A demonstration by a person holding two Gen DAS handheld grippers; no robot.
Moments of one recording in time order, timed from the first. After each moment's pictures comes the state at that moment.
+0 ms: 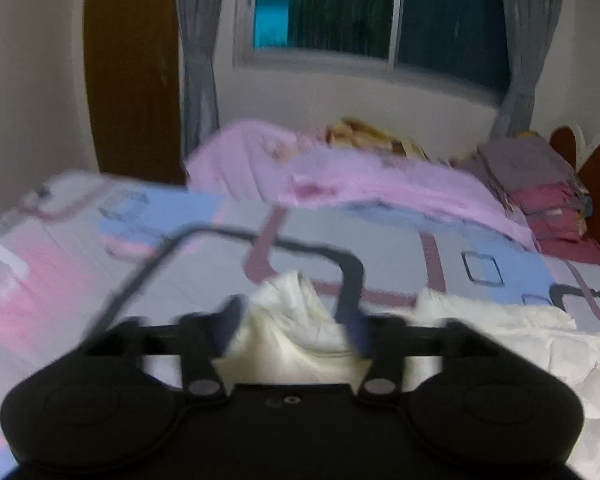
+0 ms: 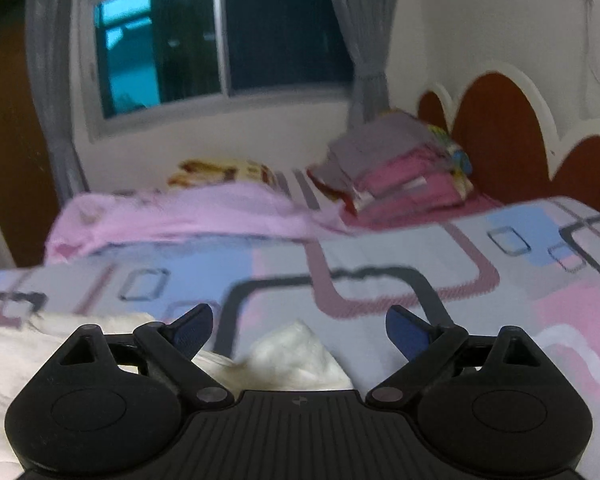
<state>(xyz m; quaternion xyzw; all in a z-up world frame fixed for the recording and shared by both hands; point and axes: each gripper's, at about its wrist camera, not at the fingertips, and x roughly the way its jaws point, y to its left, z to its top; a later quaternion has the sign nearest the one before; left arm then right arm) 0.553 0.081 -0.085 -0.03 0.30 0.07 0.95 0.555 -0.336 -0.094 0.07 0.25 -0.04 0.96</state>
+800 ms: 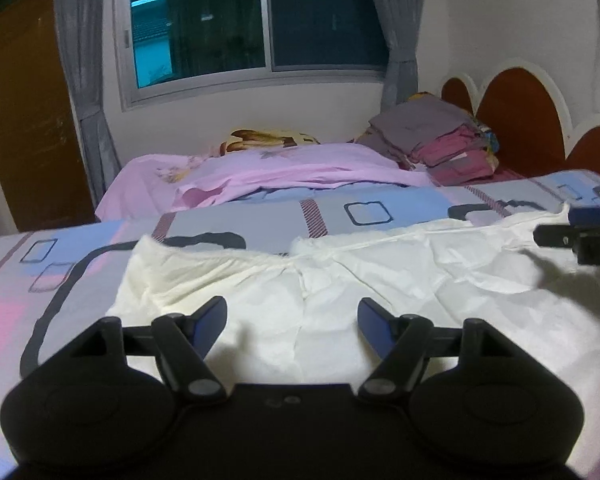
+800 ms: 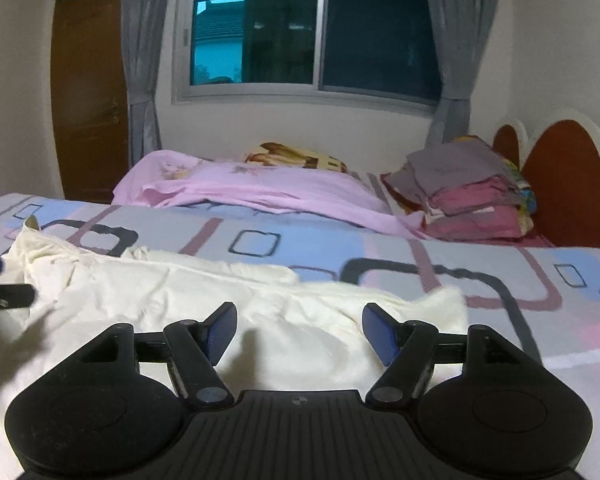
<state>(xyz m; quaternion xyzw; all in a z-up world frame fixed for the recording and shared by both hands) 0.517 0.007 -0.124 0.07 0.28 -0.08 0.95 0.541 -0.220 -0.113 -0.02 0.26 0.05 0.96</state>
